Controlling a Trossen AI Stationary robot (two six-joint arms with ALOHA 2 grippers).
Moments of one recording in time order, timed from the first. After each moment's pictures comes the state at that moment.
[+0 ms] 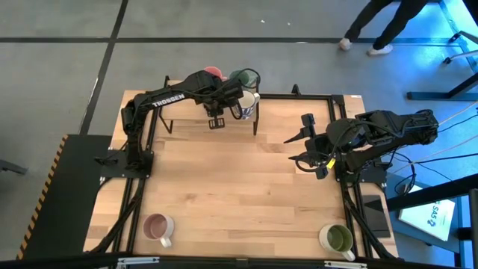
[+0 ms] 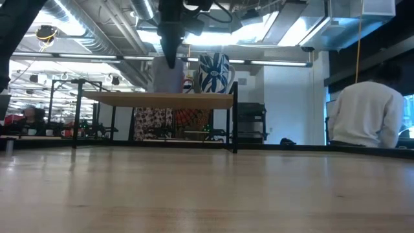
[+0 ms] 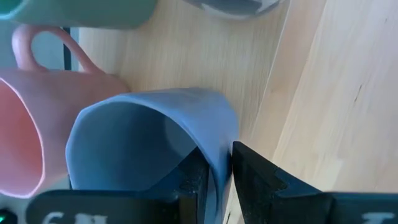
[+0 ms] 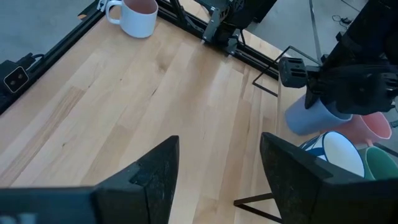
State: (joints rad) left arm 0.35 1.89 2.01 -1.49 -0.32 0.16; right arm 0.27 1.19 1.52 -0.94 0.19 -0.31
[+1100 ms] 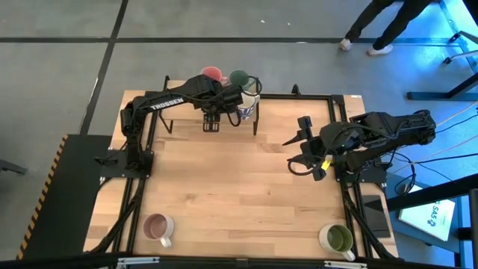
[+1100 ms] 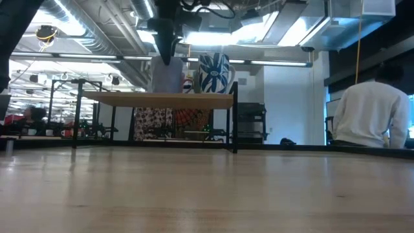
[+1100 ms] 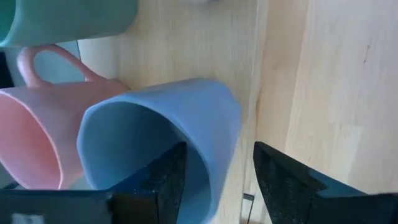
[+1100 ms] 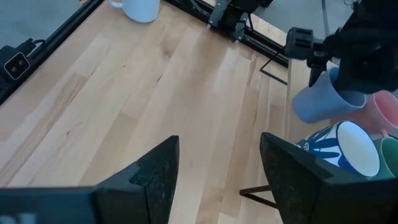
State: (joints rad) left arm 0.30 1.88 2.01 -1.54 -0.38 0.29; right arm 0.27 1.21 1.52 -0.97 0.19 -0.29
